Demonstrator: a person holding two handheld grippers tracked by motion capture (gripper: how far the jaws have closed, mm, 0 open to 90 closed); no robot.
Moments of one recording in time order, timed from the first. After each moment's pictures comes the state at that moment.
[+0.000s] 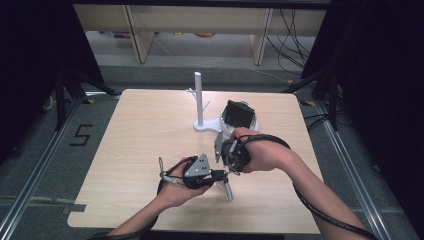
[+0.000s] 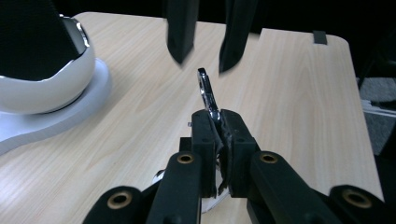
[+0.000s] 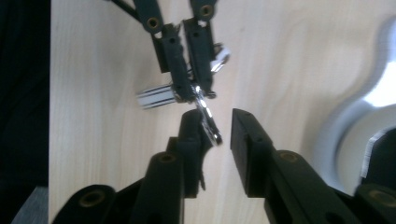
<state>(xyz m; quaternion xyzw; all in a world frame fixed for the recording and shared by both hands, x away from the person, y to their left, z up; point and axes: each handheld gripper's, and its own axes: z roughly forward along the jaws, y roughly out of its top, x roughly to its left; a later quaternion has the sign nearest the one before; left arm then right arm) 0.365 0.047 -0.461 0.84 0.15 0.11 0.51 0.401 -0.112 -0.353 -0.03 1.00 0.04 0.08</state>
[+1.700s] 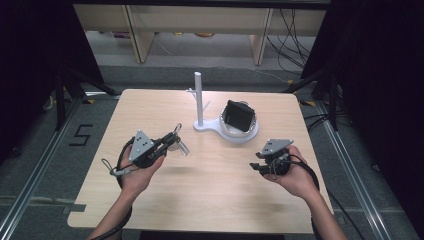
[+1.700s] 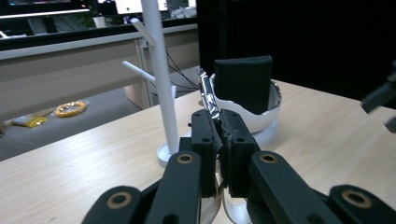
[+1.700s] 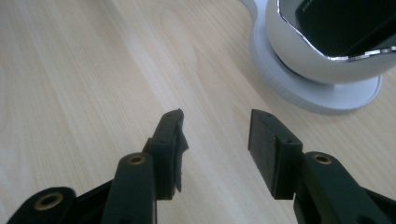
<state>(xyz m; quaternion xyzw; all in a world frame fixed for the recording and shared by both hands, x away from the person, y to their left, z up) 0.389 0.162 -0.430 0.68 0.31 0.31 0.58 0.397 -0.236 -0.434 0.26 0.89 0.32 0.18</state>
